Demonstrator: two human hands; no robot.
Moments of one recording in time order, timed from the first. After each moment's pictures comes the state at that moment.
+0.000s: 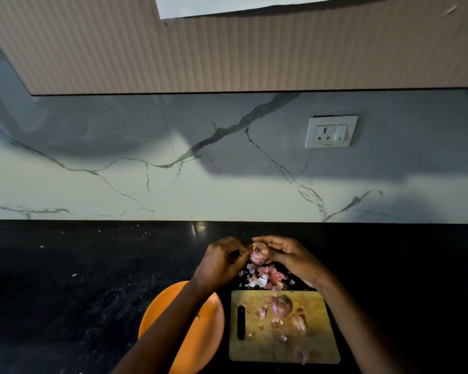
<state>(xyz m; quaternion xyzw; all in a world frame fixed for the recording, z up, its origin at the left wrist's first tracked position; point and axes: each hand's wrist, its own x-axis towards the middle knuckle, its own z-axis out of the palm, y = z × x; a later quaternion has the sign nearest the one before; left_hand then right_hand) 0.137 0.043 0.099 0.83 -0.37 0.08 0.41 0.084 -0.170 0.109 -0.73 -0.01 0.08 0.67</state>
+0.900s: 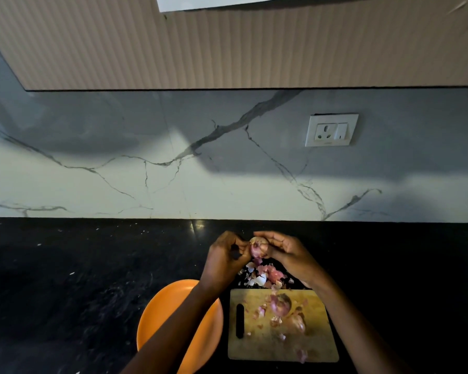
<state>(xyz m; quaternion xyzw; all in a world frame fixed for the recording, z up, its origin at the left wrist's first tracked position) 0.128 0.028 0.094 0.83 -0.27 0.08 0.49 0.084 -0.164 0.107 -0.74 0.00 0.03 0.67</state>
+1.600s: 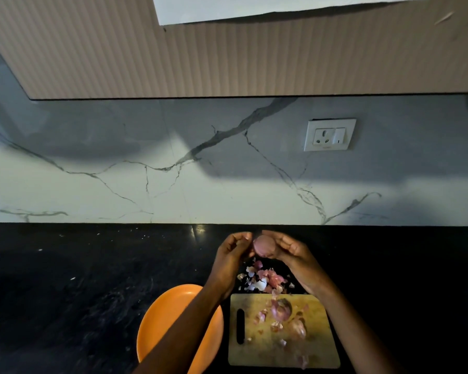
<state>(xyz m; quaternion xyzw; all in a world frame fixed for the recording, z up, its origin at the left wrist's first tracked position) 0.125 0.004 0.101 0.57 -0.06 -0.18 0.80 0.079 -0.170 0.103 -0.68 0.02 -0.02 0.73</state>
